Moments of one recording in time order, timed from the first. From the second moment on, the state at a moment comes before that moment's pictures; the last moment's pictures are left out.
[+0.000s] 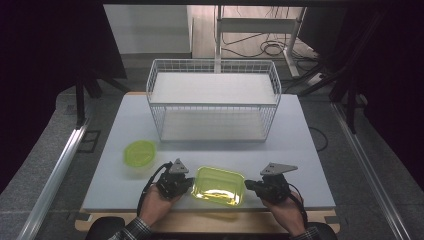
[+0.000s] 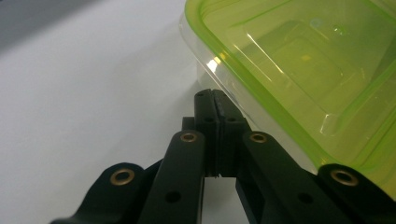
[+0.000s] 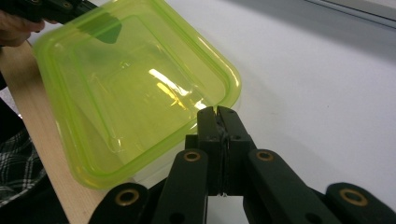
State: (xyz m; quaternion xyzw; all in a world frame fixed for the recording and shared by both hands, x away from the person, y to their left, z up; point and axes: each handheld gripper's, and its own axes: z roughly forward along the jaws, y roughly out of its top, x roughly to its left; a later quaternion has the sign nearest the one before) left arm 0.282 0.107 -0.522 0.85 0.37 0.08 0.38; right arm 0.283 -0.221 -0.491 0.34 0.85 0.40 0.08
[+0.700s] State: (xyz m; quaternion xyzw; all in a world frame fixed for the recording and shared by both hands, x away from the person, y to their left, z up) left arm 0.282 0.117 -0.522 0.84 0.38 0.07 0.38; right arm 0.239 -0.188 -0.492 0.28 0.88 0.39 0.02
